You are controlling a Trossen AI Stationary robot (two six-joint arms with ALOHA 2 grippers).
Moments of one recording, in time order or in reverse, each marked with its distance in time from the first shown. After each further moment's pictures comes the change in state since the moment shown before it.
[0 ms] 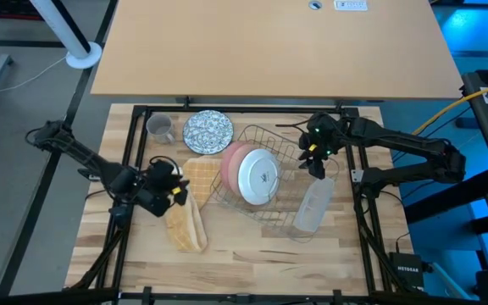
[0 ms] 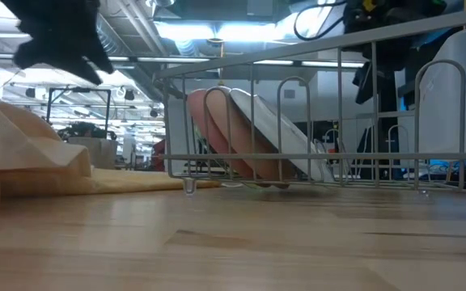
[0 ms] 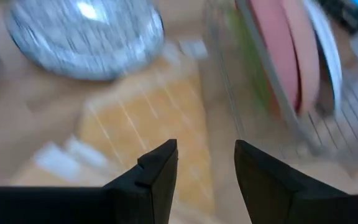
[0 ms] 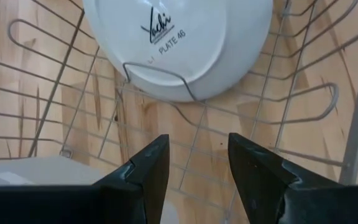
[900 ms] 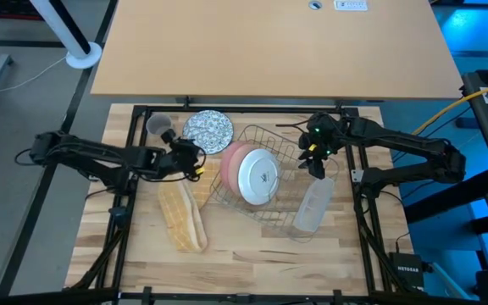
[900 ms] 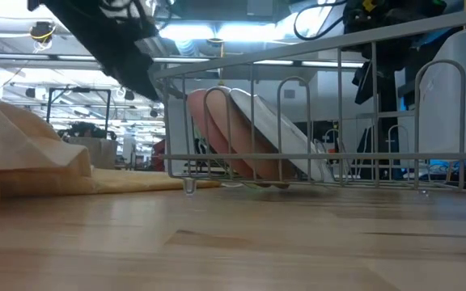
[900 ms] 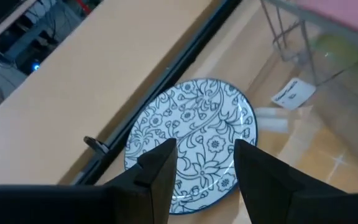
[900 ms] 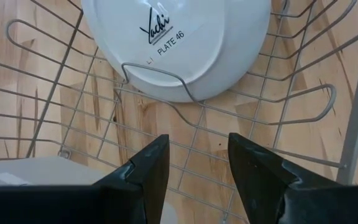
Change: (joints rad) left arm 0.474 0.072 -0.059 0.405 -0.078 1.190; right arm 0.000 0.000 0.000 0.004 0.004 -0.004
